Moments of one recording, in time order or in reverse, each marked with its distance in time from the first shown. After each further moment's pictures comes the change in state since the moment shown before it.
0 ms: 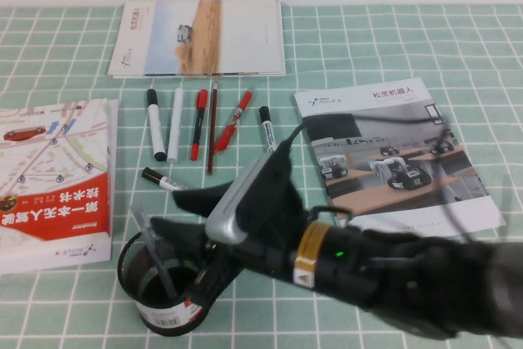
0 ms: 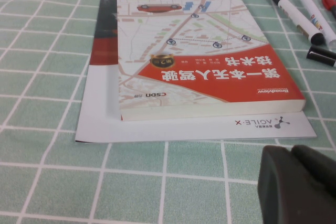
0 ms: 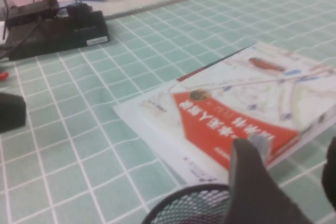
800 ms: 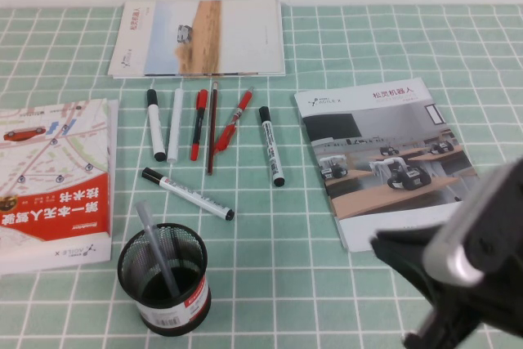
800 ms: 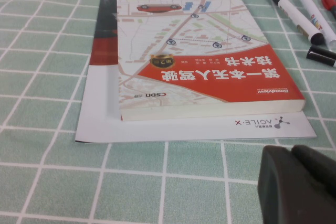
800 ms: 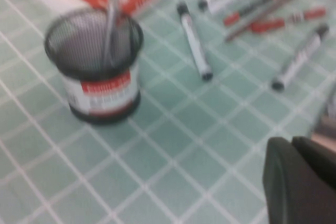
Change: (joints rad) right arm 0.000 -0.818 0.250 -0.021 0.970 0.026; left arm 0.000 0.000 0.000 0.000 0.000 0.000
